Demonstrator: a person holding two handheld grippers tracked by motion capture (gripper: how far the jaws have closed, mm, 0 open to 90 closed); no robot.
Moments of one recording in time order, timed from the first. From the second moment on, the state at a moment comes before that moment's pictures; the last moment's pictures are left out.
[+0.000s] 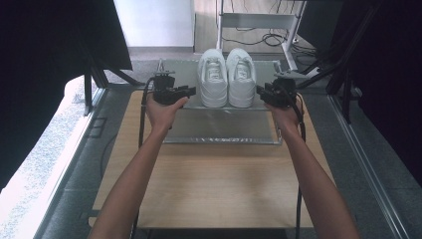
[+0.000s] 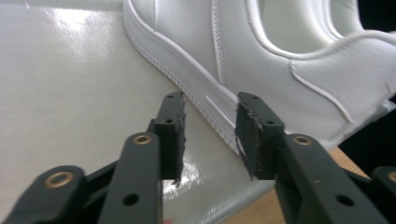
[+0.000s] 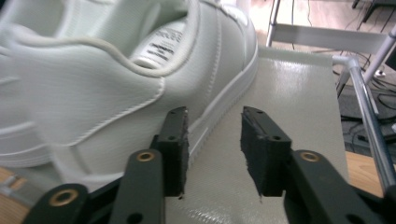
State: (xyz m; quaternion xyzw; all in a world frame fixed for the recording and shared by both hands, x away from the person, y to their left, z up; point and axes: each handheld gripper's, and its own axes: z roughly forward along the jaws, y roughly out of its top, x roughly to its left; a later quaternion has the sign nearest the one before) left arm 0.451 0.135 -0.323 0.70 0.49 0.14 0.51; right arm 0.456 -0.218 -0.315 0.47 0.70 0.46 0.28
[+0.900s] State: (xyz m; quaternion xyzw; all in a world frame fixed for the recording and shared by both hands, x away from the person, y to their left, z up) left arm 0.338 0.179 -0.393 0.71 0.44 0.12 0.54; right arm 0.344 -0.268 -0.383 0.41 0.69 0.54 0.25
